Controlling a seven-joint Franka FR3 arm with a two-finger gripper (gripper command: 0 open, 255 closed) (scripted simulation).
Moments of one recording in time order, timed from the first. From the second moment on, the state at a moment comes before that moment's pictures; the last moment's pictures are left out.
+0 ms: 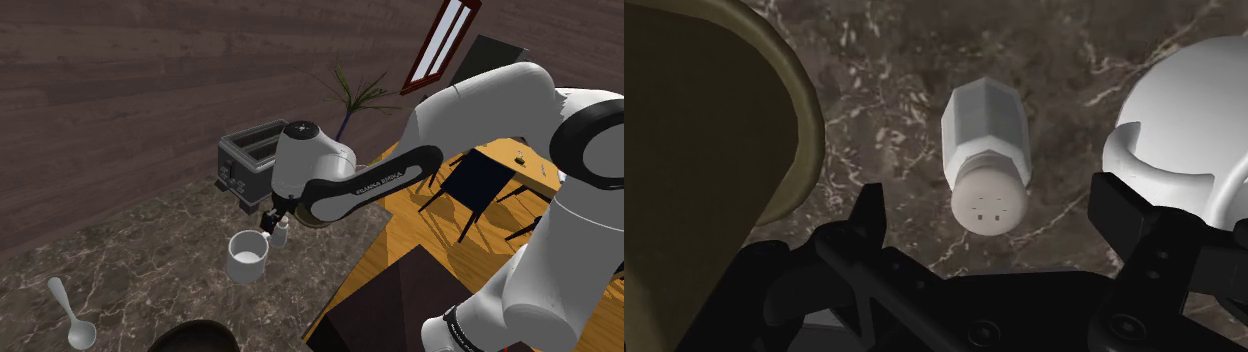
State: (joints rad) arm 0.16 0.27 0.37 -2.16 -0.34 2.41 0.46
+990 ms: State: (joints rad) arm 0.16 0.28 0.38 -2.16 -0.34 2.41 0.47
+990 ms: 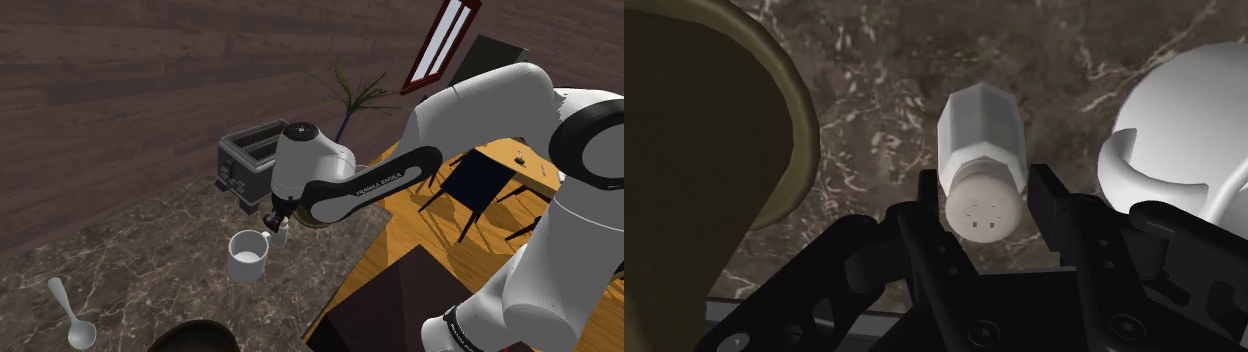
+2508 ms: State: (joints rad) arm 0.13 0.09 0.41 -2.08 -0.20 2.17 0.34
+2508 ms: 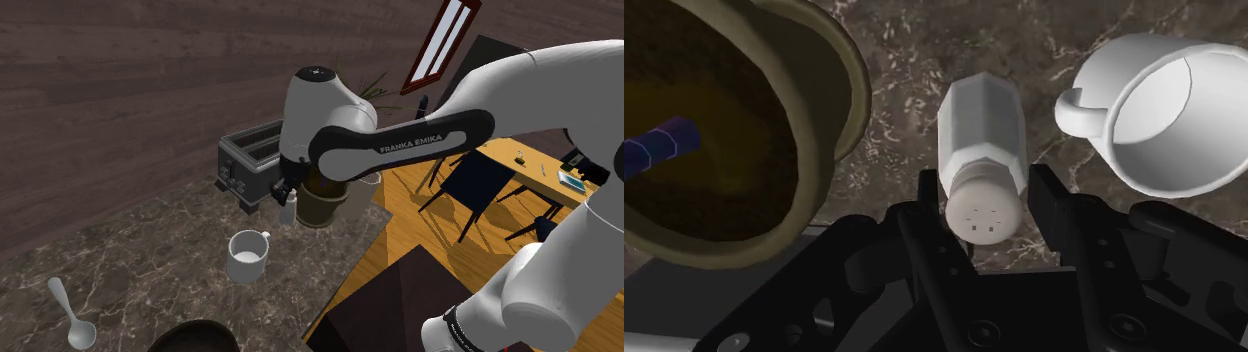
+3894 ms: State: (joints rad) arm 0.26 0.06 0.53 -1.93 -0.17 1.96 0.54
